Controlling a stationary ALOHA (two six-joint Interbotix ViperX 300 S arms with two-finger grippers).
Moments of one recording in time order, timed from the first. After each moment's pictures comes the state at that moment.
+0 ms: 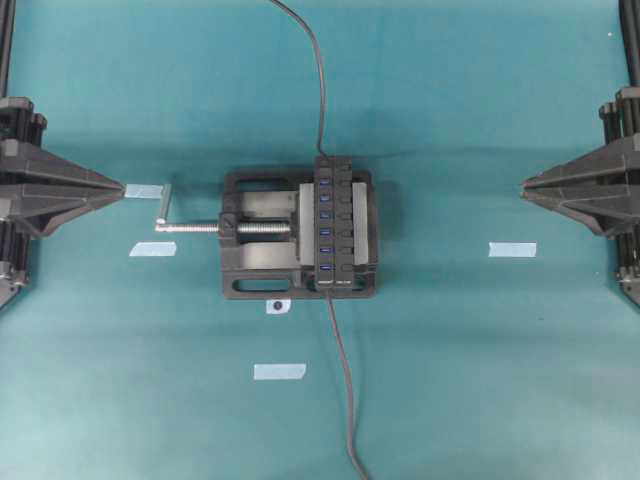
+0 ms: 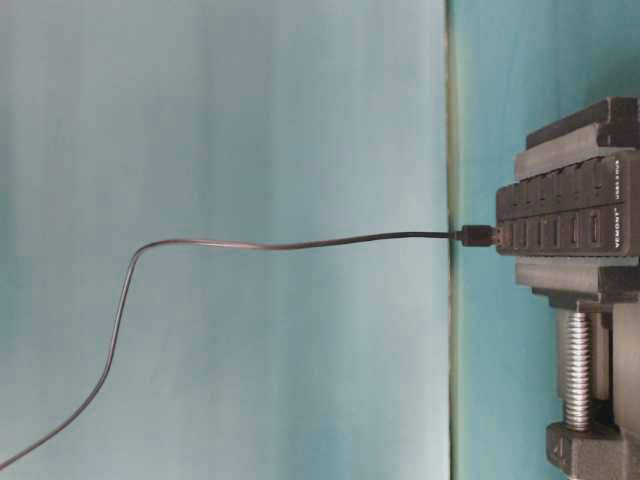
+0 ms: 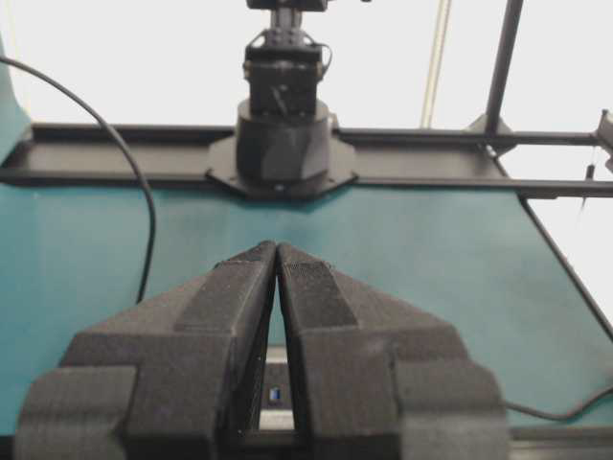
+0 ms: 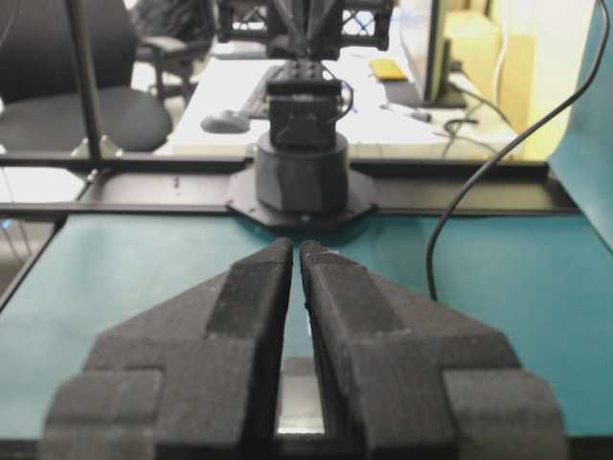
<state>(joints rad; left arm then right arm) 0.00 -0.97 1.19 0.00 -0.29 0.00 0.00 -0.96 1.17 0.00 -0.29 0.01</state>
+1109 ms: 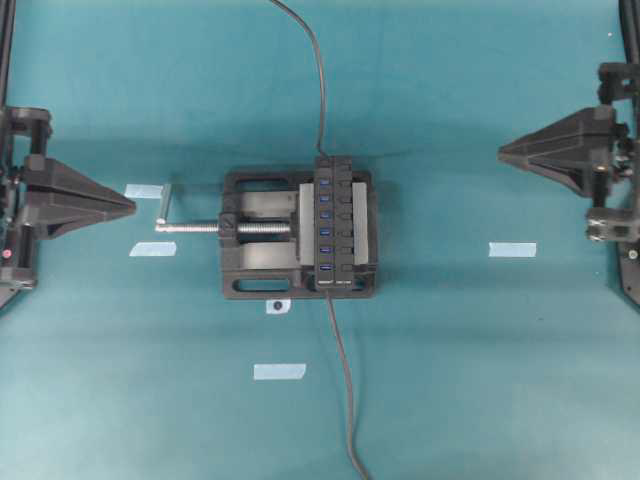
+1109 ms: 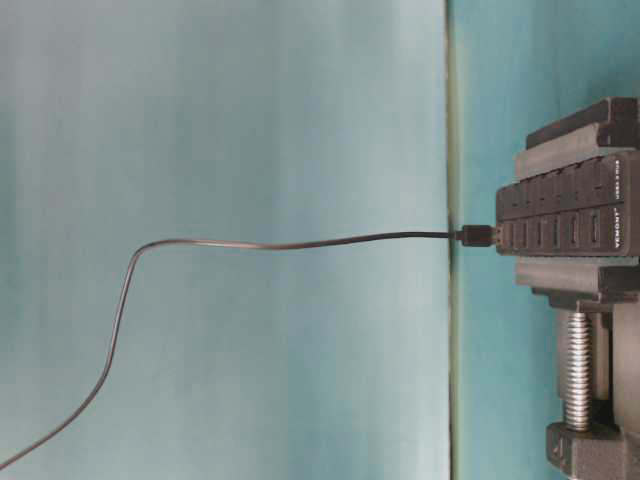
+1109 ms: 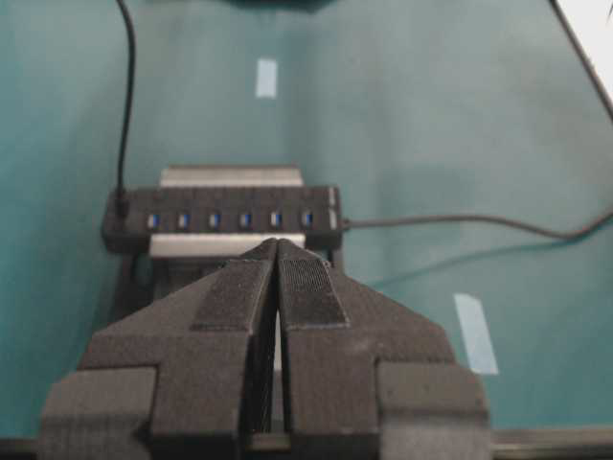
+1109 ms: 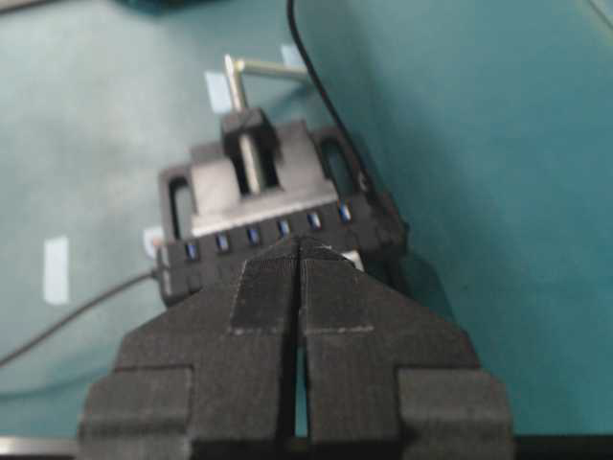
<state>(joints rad) 0.00 -0.93 1.09 0.01 0.10 -0.01 -0.16 -0.85 0.99 0.02 0.25 0.13</state>
